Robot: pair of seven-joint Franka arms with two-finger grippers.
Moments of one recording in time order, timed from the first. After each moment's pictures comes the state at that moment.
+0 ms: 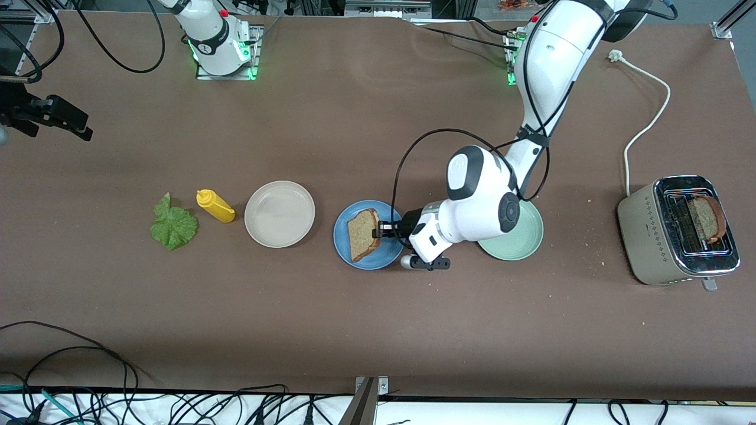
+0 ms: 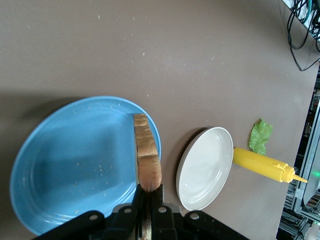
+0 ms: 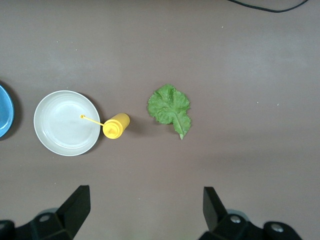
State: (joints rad) left arm -0.41 0.81 -0.16 -1.33 -0.79 2.28 -0.11; right arm 0.01 -0.02 -0.02 -1.58 -0.03 1.56 0.05
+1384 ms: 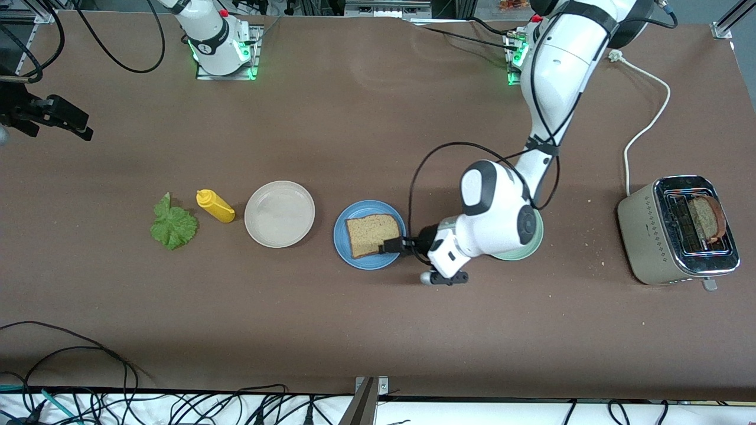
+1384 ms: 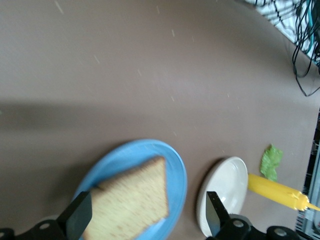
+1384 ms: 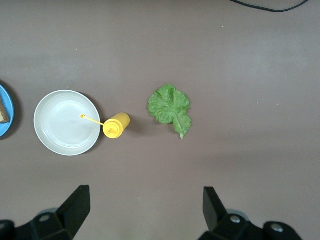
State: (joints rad) left arm -0.38 0.85 -0.10 -1.29 -0.81 2.29 -0.05; right arm 0.01 -0.02 -0.02 -1.58 -0.03 1.56 0.05
